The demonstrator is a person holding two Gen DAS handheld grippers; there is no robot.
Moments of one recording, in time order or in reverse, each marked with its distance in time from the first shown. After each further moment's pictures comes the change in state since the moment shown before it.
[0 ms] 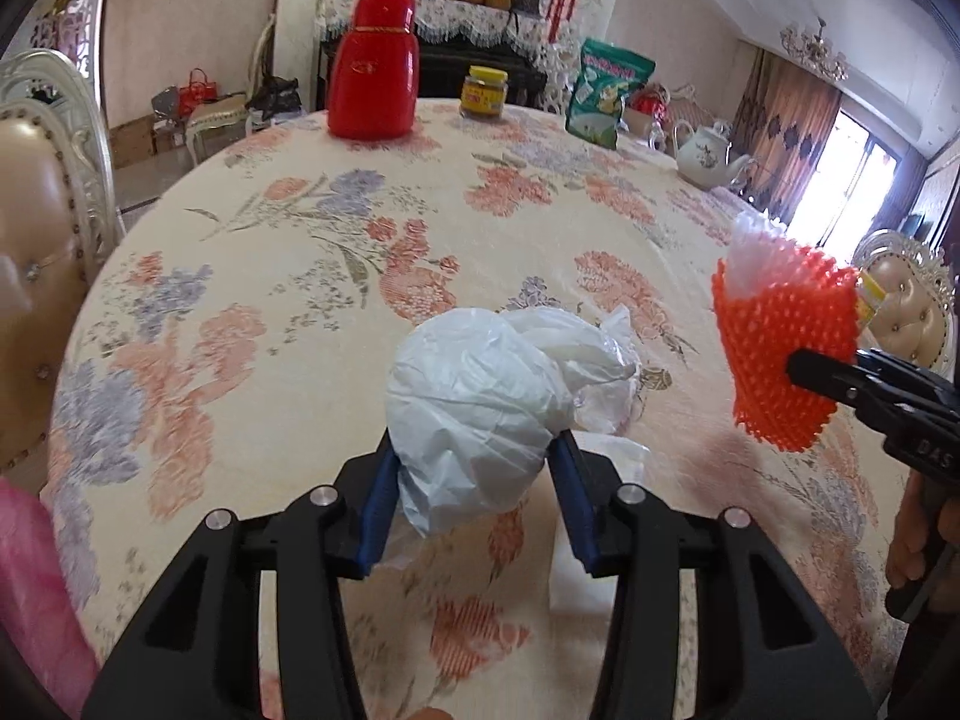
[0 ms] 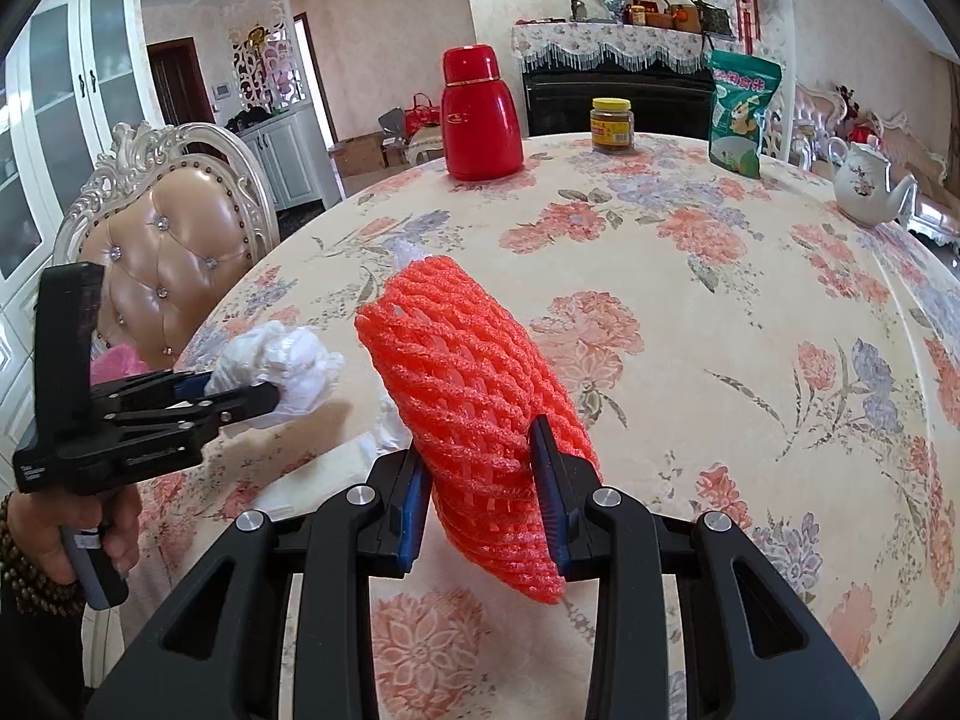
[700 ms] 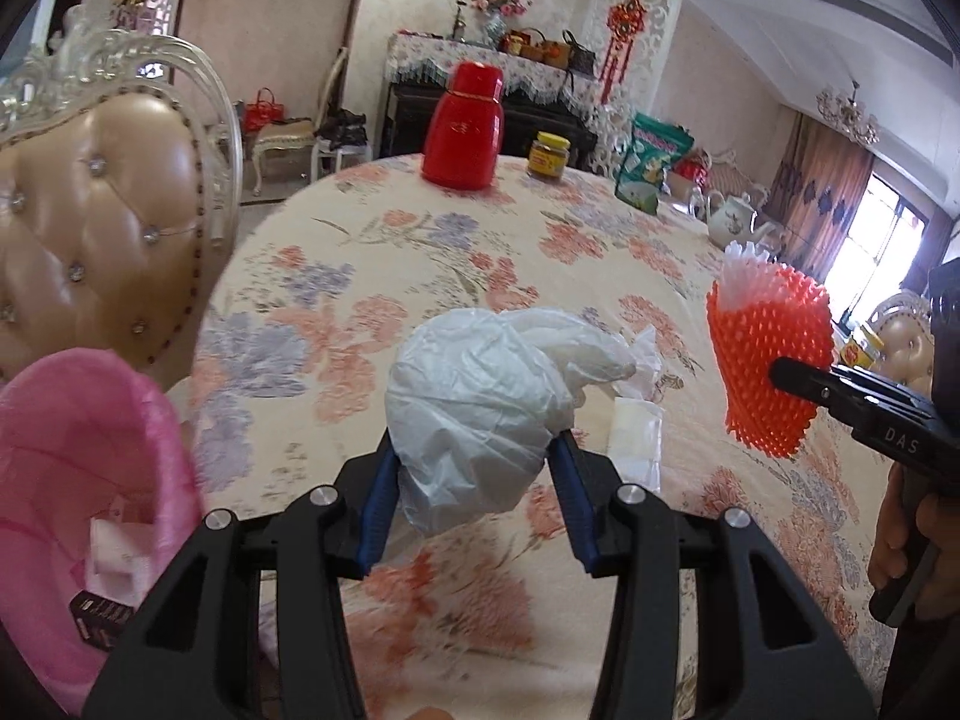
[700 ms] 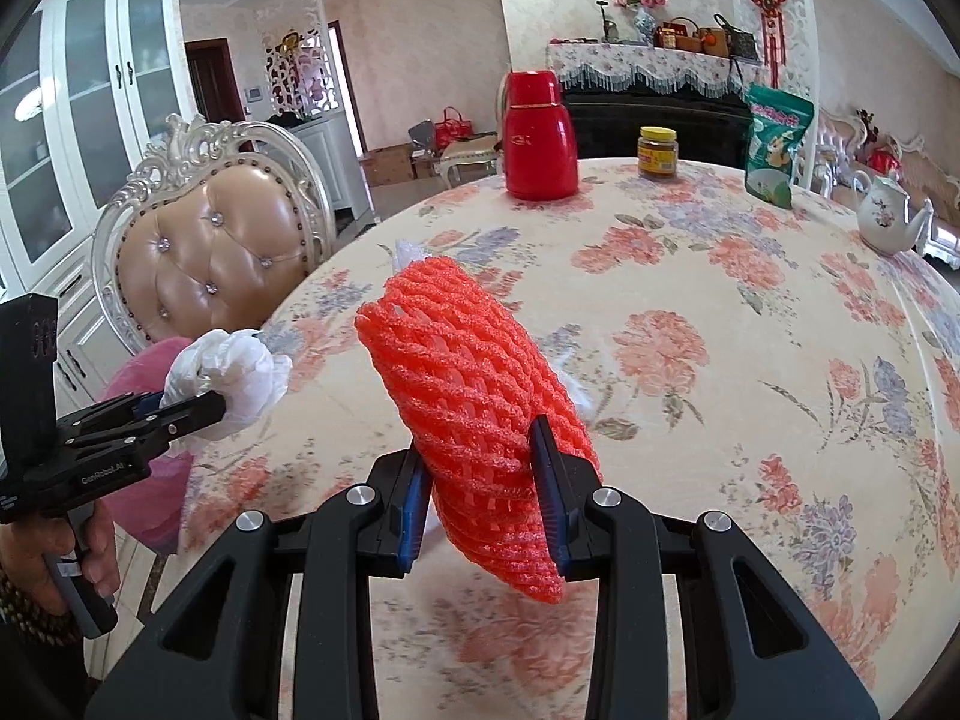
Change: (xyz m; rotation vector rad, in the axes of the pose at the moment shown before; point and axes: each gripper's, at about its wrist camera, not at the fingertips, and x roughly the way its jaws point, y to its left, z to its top) left arm -0.115 0.043 -0.050 -0.108 -0.138 0.087; right arm -0.032 0.071 -0.006 -0.042 -0.041 0.046
